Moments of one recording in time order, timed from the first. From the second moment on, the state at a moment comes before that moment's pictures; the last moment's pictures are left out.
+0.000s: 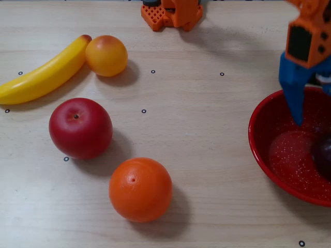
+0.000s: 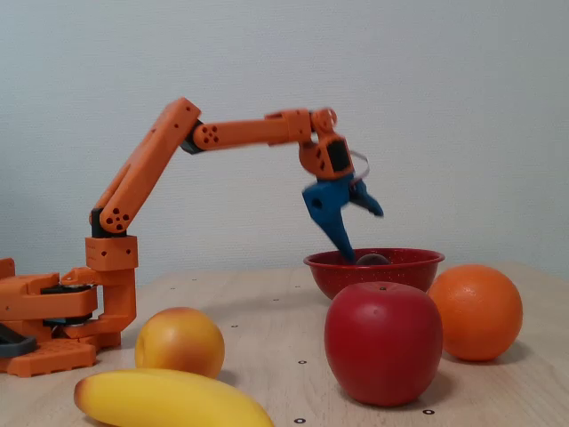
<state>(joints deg) -32.5 56.1 40.1 81.0 -12.6</state>
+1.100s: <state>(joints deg) -20.5 103.6 75.1 84.1 -12.6</state>
